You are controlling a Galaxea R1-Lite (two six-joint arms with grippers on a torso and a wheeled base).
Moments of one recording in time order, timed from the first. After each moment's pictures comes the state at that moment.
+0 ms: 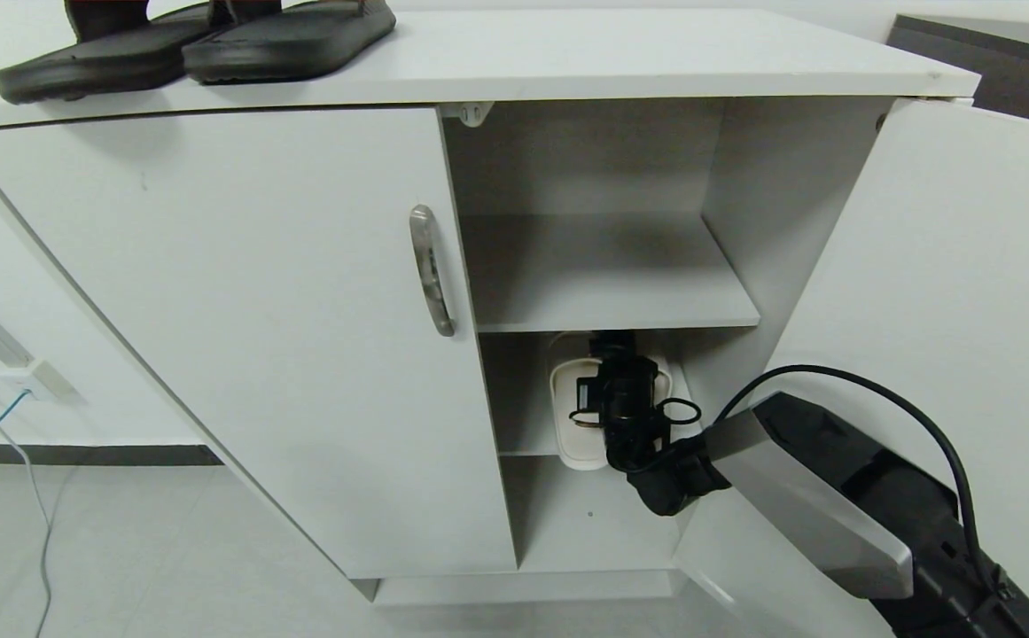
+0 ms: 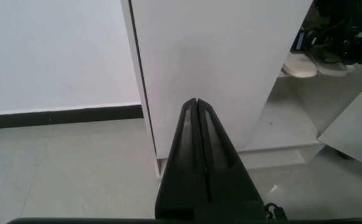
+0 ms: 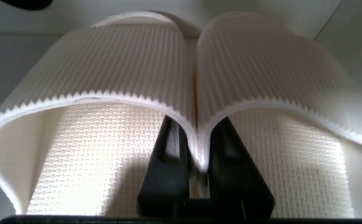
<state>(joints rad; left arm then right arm) 0.00 0.00 0.00 0.00 -0.03 0.01 0.61 2.68 -1.77 -0.88 -0.58 0.05</state>
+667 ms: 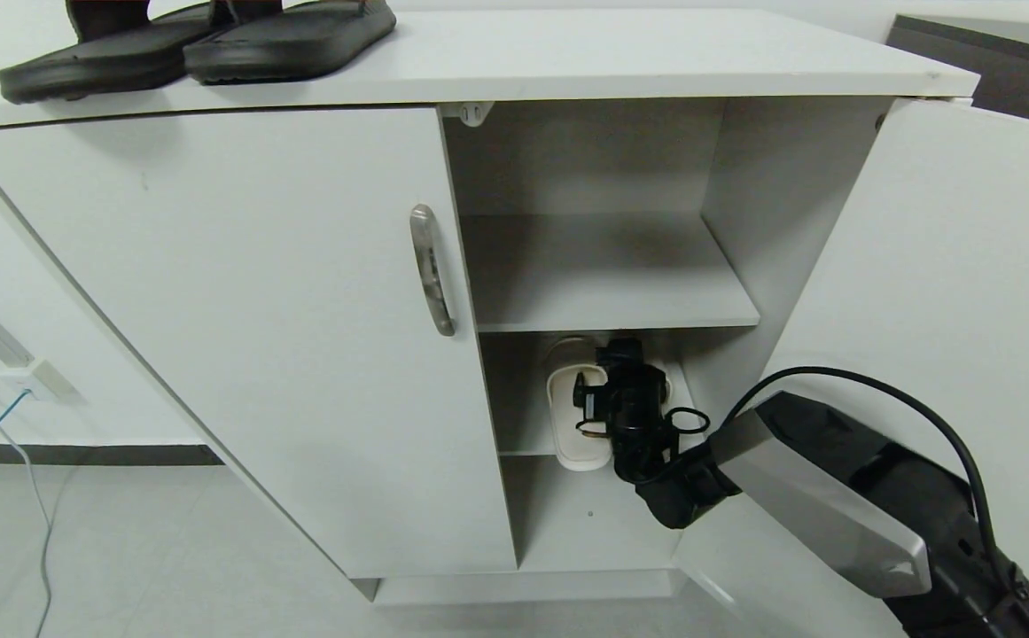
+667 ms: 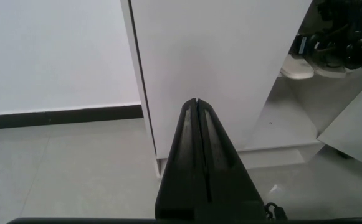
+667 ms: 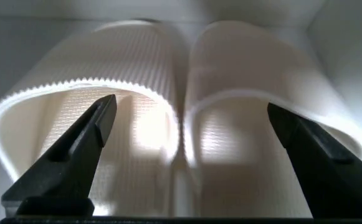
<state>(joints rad) 0.00 0.00 0.00 0.00 -0.03 0.02 0.61 2.64 -1.62 -0.95 -0.59 0.05</state>
